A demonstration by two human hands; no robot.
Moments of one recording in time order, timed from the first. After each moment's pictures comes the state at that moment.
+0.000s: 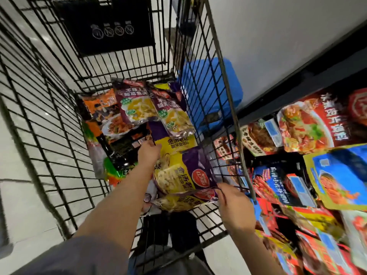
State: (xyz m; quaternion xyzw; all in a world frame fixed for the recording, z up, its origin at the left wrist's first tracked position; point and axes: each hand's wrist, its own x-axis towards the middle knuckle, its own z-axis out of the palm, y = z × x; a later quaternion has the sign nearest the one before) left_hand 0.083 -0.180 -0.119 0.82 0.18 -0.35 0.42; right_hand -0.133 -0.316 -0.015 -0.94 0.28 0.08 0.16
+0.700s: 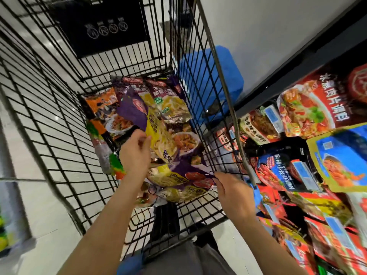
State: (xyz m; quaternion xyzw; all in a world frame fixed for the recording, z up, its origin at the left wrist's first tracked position) left_hand 0.051 -0.141 -0.040 0.91 -0.02 -0.03 0.40; right_hand -0.130 -0.312 -0.001 -0.96 0.24 0.02 0.17
